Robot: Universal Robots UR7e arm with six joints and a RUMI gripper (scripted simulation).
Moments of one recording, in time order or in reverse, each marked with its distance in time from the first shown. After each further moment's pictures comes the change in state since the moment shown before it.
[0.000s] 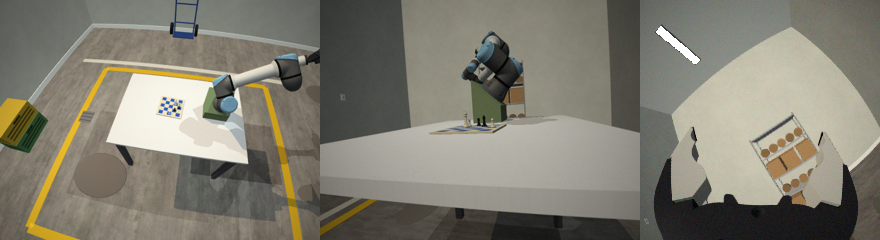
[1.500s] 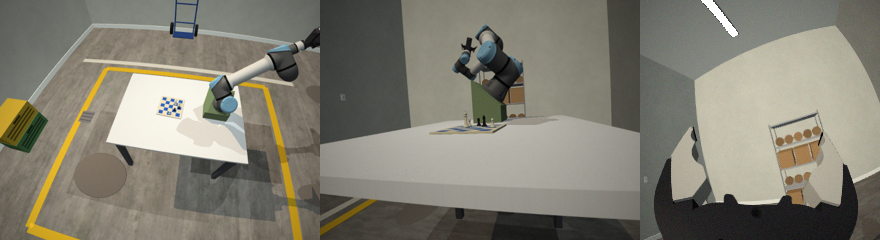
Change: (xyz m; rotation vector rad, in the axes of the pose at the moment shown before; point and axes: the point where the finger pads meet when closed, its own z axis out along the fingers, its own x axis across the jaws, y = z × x) arm -0.156 0.016 -0.007 -0.145 -0.224 -0.185
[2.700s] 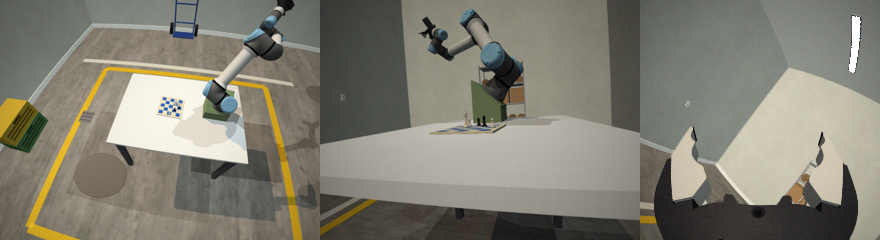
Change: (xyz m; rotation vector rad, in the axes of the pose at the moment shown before) arm -0.405 -0.073 -0.098 -0.064 -0.692 -0.578
